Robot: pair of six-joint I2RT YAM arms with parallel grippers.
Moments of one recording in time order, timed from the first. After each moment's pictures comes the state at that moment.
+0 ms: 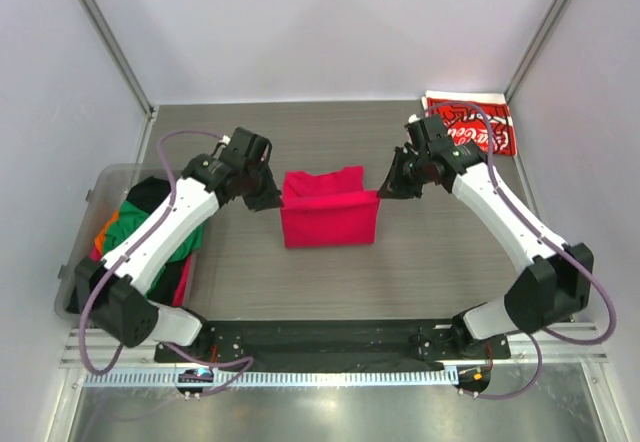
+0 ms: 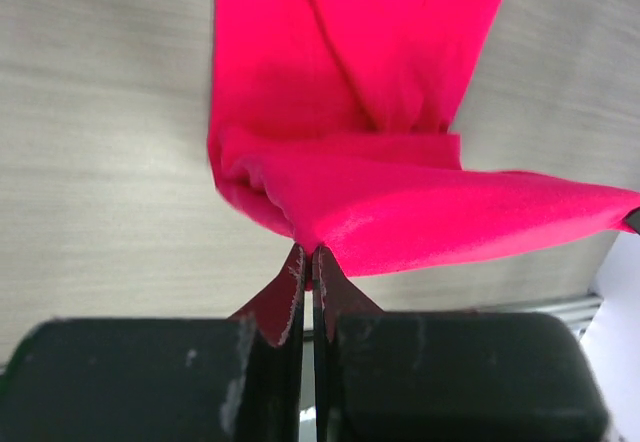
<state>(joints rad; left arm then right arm) -0.53 1.37 1.32 -0.92 -0.01 -0.86 0.38 1.41 1.30 -0.84 -0.21 0.63</state>
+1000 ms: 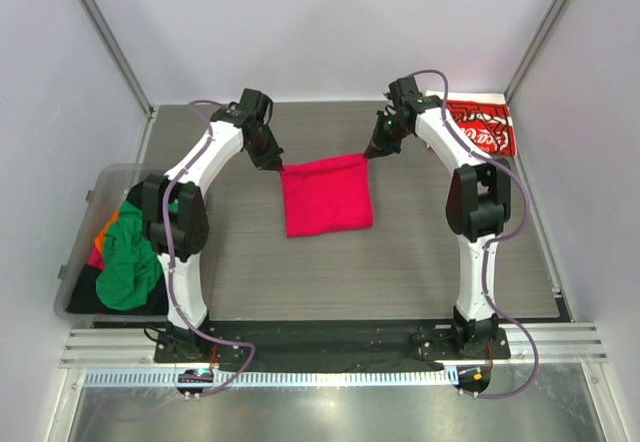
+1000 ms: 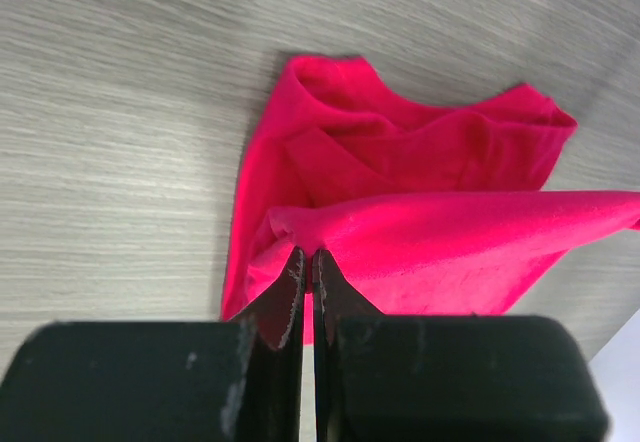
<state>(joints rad) -0.30 2.00 1.78 -0.87 0.10 -0.73 0.25 2.15 1.94 -0.83 -0.30 0.50</state>
